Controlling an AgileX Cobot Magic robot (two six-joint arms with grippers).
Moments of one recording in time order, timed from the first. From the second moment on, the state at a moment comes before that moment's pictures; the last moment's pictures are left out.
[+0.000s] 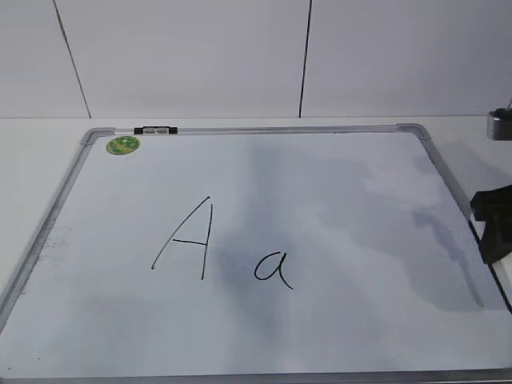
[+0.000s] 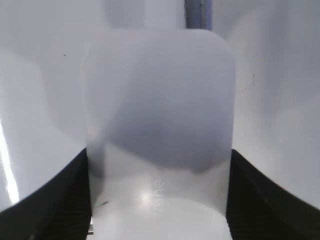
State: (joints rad) left arm 0.04 0.01 -0.51 -0.04 1.11 0.05; right arm 0.12 1.47 -0.97 -0.09 1.01 0.20
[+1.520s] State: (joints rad) left arm 0.02 0.24 -0.59 -0.04 1.11 0.04; right arm 0.42 1.42 -1.08 -0.10 1.17 0.20
